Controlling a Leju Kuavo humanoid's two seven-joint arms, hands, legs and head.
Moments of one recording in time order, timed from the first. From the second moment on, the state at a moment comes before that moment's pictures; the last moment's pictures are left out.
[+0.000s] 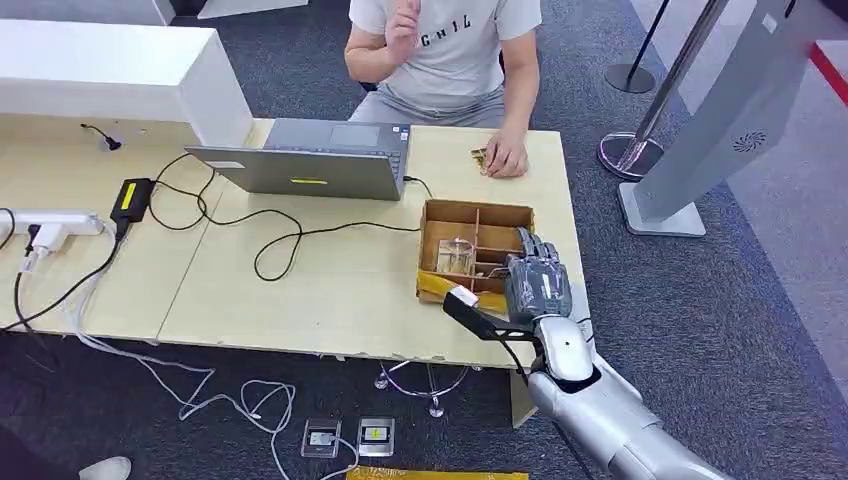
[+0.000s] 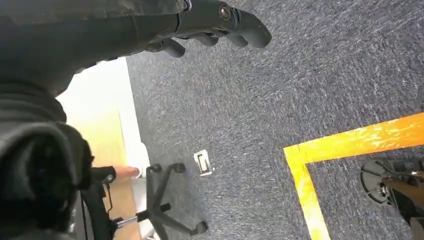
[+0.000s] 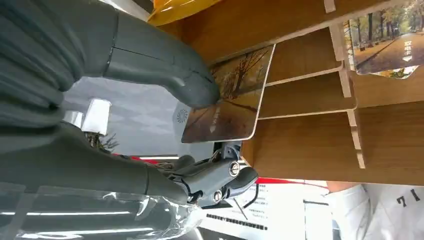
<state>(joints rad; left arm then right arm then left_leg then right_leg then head) -0.13 0.10 -1.38 -0.24 0.95 0.30 0.08 -0.66 -0.12 0.90 -0.84 0.91 -0.31 0.38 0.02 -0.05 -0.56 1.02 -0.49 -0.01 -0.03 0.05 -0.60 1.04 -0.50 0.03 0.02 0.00</state>
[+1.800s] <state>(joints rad) -0.13 0.10 -1.39 -0.24 0.92 0.29 0.08 -0.77 -0.08 0.83 -1.03 1.10 -0.35 0.40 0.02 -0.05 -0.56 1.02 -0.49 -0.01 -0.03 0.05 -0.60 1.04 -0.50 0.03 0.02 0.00</state>
